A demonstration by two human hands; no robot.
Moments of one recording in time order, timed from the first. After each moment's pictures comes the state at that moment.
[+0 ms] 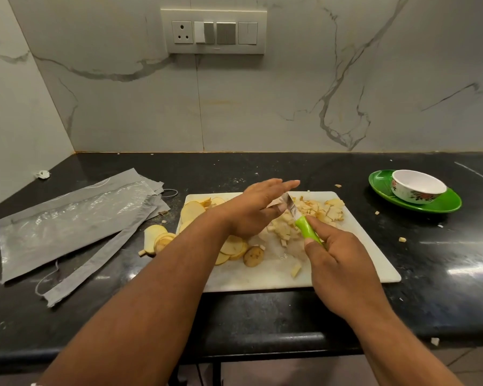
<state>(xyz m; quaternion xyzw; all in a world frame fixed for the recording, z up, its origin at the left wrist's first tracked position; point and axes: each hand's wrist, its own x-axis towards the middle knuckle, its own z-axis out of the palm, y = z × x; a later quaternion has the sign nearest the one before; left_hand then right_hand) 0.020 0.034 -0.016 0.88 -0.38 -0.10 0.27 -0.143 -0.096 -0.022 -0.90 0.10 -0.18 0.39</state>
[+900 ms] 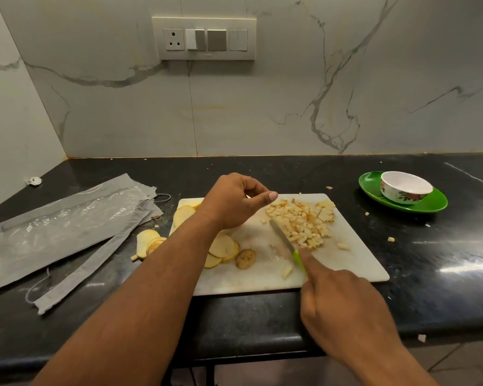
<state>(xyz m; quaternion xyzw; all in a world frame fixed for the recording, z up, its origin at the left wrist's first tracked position) 0.026 0.039 -0.014 0.86 -0.30 0.04 0.41 -0.182 -0.095 -0.034 -0.98 0.09 -0.10 0.12</state>
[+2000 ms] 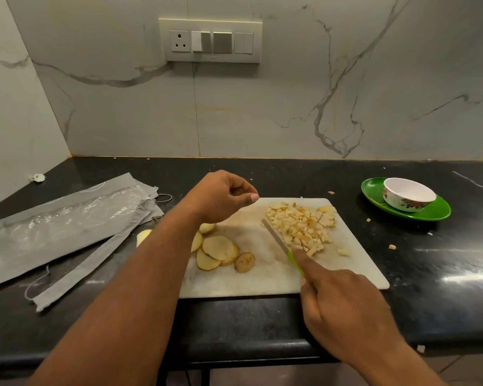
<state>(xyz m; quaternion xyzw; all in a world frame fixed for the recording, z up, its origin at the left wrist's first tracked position) 0.031 0.065 0.004 0.89 -0.27 0.00 0.36 -0.172 -0.113 -0.039 -0.99 0.02 -0.13 0.09</state>
